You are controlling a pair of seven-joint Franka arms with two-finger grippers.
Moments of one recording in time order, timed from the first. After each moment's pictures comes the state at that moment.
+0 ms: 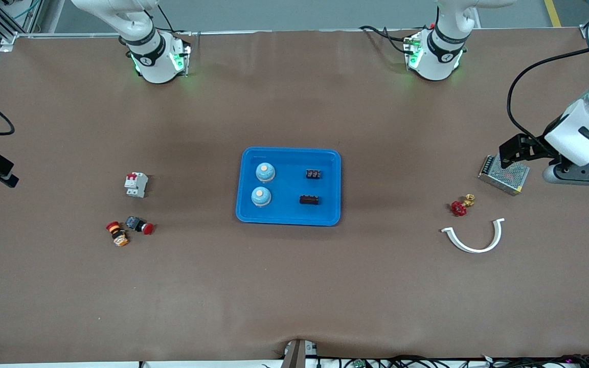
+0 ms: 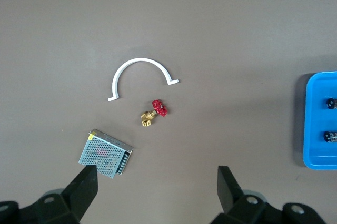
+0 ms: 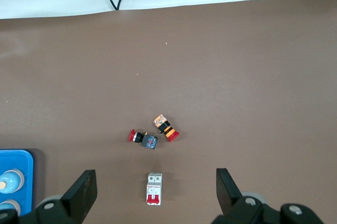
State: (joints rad) left arm -0.07 0.15 -0.06 -1.45 0.06 1.60 -0.02; right arm 0.01 0.09 -0.13 -1.54 0.04 1.83 -0.06
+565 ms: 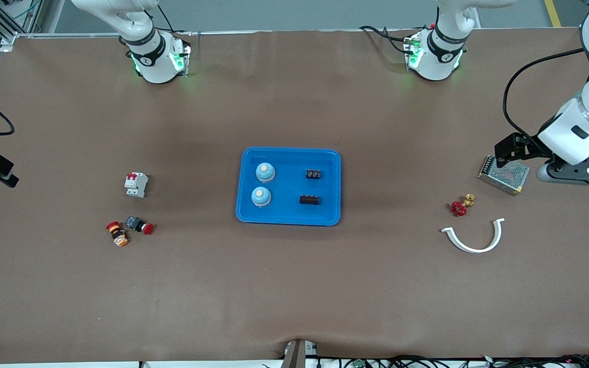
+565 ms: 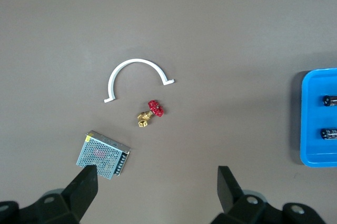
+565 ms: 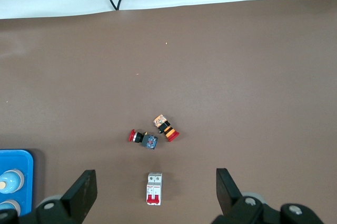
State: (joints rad) left arm -0.08 0.15 -0.07 -1.45 0.06 1.60 -0.03; right arm 0.01 0.09 -0.13 -1.54 0.04 1.83 -0.06
